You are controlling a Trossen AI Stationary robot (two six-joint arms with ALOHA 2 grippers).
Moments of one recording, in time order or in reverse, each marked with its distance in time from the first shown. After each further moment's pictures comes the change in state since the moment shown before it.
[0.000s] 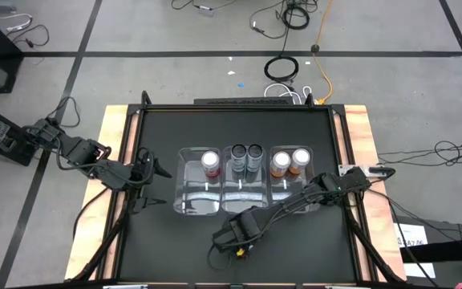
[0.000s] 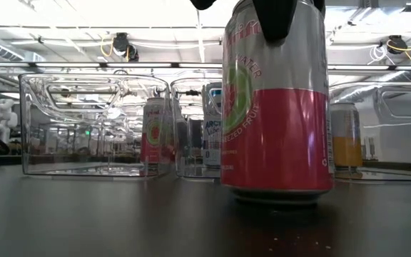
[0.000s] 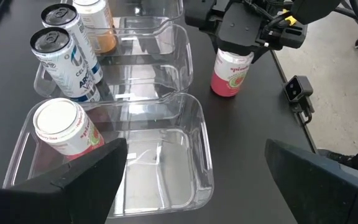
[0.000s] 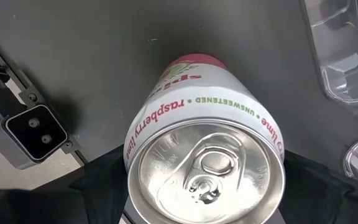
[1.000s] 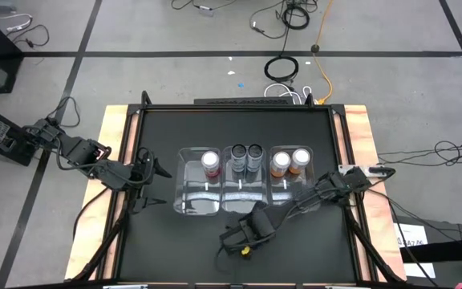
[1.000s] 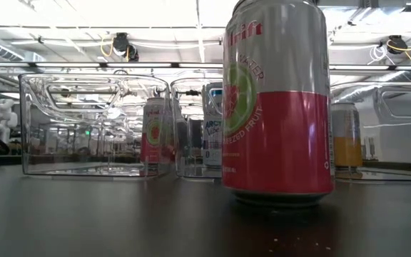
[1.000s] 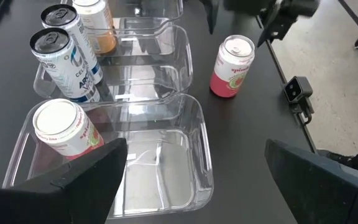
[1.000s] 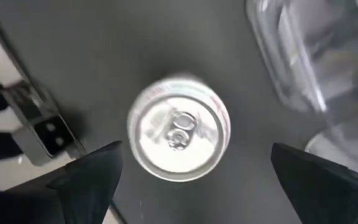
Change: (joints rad) left arm 0.000 0.001 0.000 0.003 0.000 0.000; right arm 0.035 -0.079 0.035 -0.064 0.136 0.042
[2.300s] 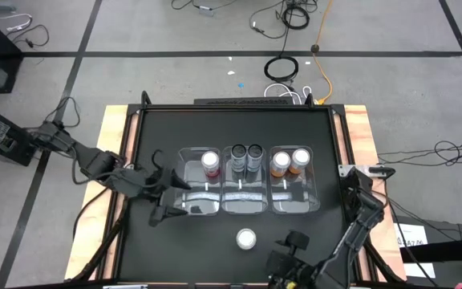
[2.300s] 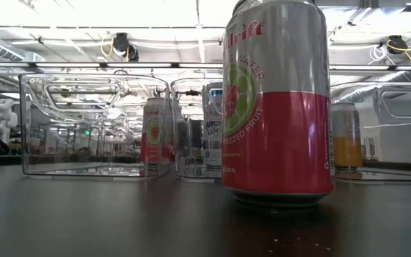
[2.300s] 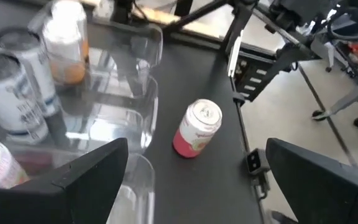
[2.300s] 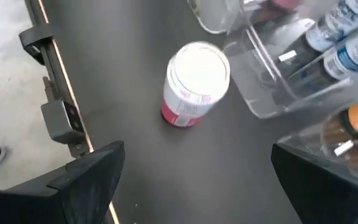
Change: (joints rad) left arm 0.000 0.165 0.000 0.354 -0.006 -0.176; right arm 0.420 -0.091 -0.067 -0.064 0.605 0.316
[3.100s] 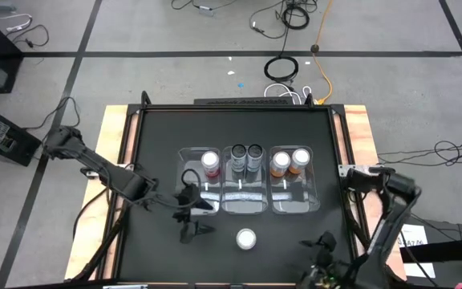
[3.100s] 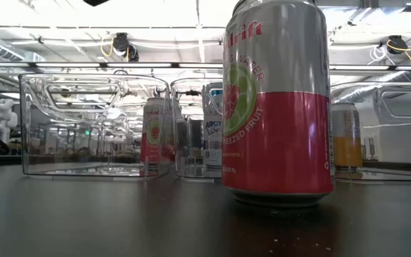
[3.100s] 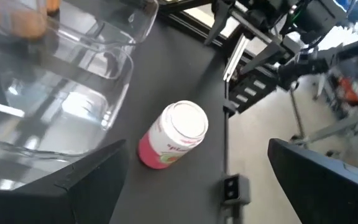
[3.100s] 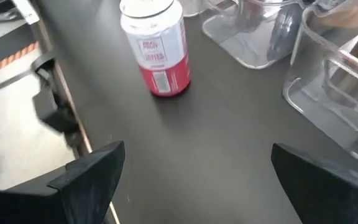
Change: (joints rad) left arm 0.000 0.301 0.000 0.273 0.021 -0.261; right arm 0.256 -0.299 -0.821 0.428 0.252 0.569
